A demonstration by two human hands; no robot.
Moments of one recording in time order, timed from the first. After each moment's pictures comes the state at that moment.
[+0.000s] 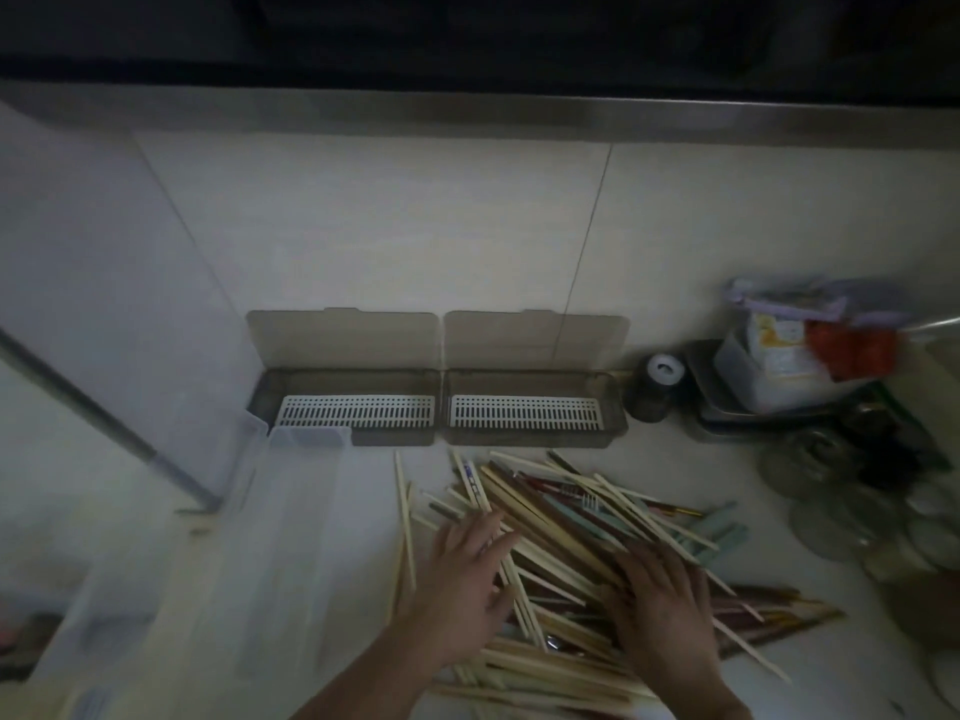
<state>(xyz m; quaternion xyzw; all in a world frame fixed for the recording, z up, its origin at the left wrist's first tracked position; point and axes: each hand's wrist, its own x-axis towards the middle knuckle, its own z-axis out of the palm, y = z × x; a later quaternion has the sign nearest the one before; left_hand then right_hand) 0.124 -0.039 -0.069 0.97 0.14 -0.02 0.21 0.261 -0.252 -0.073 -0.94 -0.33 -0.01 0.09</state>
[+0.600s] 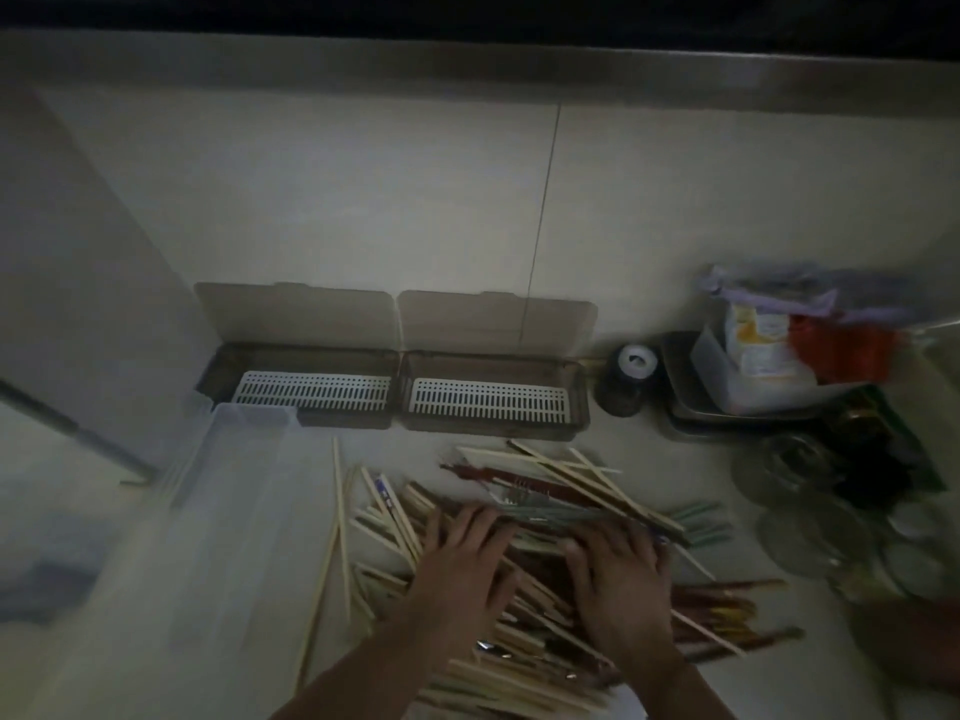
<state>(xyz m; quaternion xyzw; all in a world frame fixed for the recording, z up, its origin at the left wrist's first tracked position) 0.181 -0.095 -0.085 0.97 0.19 -0.06 0.14 0.314 -0.248 -0.072 -0.94 -0.33 0.04 0.09</state>
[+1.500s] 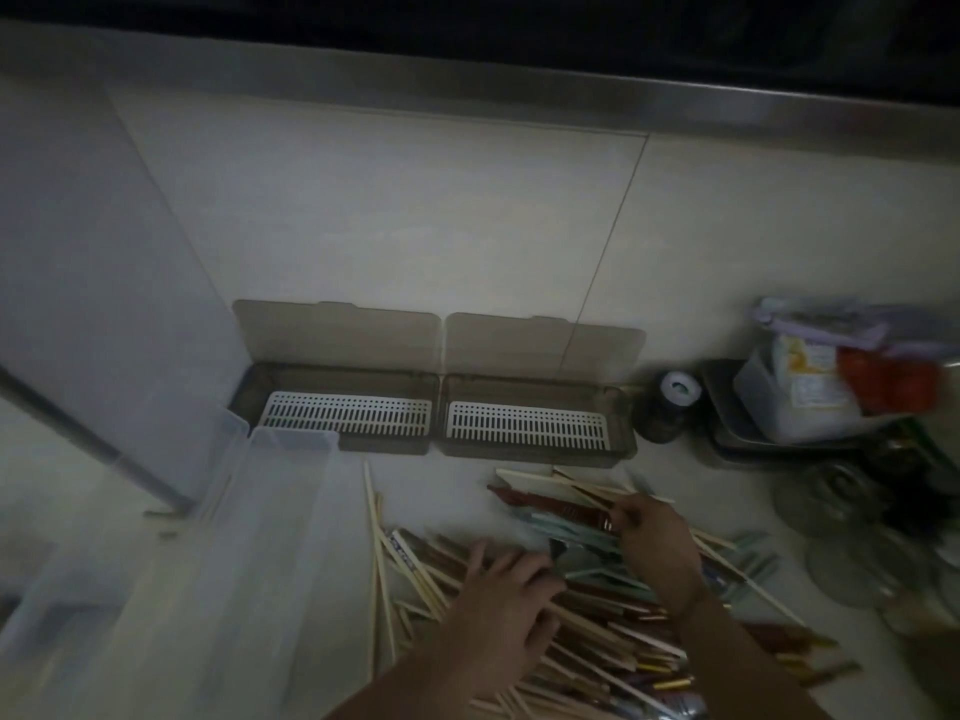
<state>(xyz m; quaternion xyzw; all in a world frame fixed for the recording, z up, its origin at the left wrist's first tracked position) 0.164 -0.061 -0.079 0.97 0.06 0.01 0.25 0.359 -0.178 -0.060 -0.94 -0.22 0.18 0.20</state>
